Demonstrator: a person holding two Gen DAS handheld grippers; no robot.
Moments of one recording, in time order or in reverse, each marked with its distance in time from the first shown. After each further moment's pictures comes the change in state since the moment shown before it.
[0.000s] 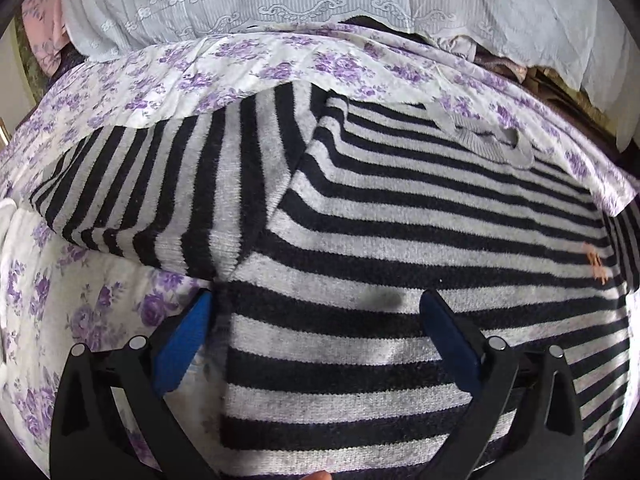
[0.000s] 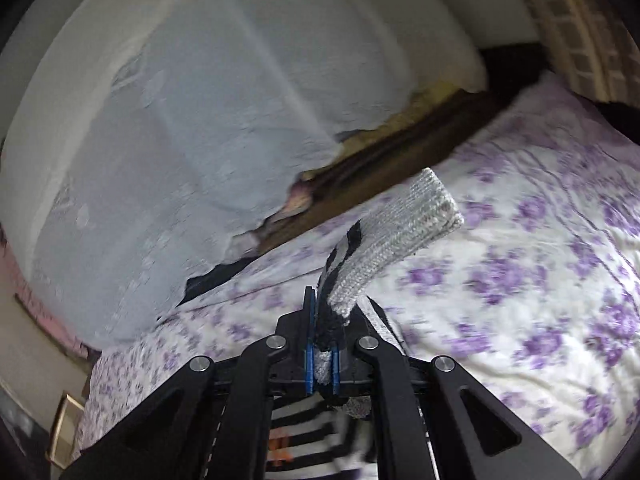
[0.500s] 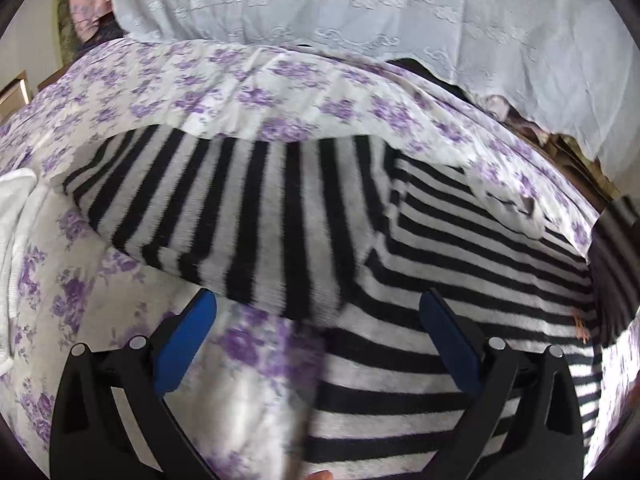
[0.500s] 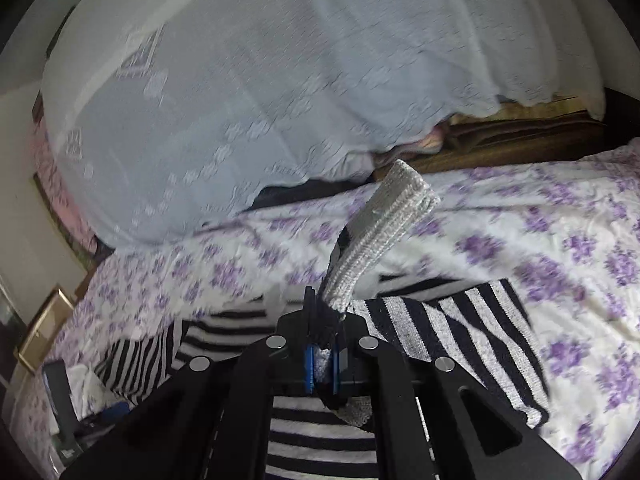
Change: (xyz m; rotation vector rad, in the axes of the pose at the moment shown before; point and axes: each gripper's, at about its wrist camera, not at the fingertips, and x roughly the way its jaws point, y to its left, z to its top) left arm -0.019 0.056 0.018 -0.171 -0.063 -0.008; right arm 0.054 0.174 -0.112 -0.300 0.168 0.081
